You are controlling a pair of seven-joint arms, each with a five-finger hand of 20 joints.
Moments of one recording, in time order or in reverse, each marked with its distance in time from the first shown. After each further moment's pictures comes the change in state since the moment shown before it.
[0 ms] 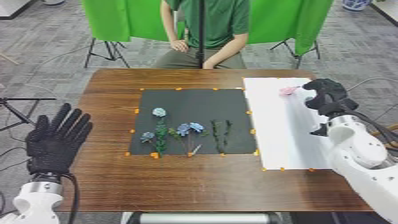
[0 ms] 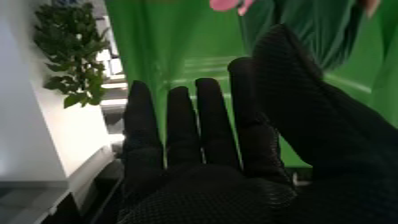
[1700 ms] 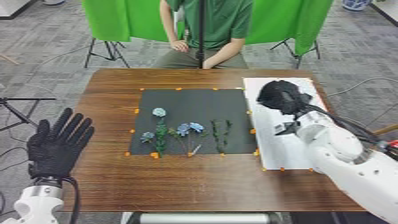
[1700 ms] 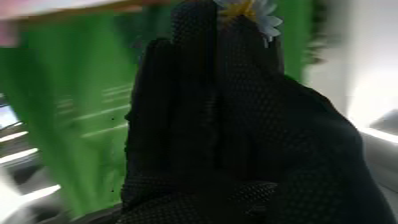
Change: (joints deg) left arm 1.2 -0.9 -0.2 -0.1 -1.3 -0.5 -0.8; right arm 10.8 0.8 -16.1 -8.7 10.0 -0.3 -11.6
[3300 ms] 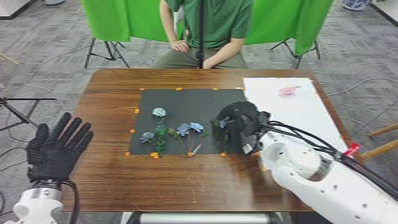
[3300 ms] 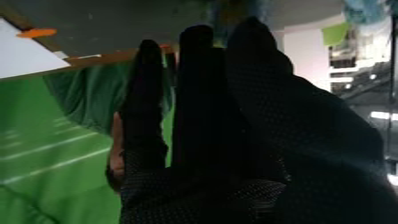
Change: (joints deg) left arm 0.8 -0.3 -0.3 0.1 -1.3 1.7 -0.2; right arm -1.0 -7.3 -7.2 -1.9 -9.0 -4.6 2.0
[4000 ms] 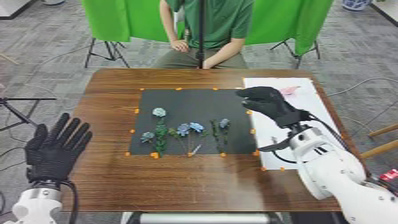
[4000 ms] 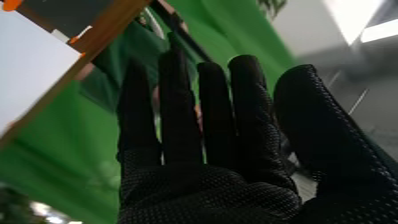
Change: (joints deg) left arm 0.2 -0.3 -0.5 0.1 -0.1 0.2 0.1; right arm -22.2 1.4 28.1 -12.4 33.1 3.4 -9.4
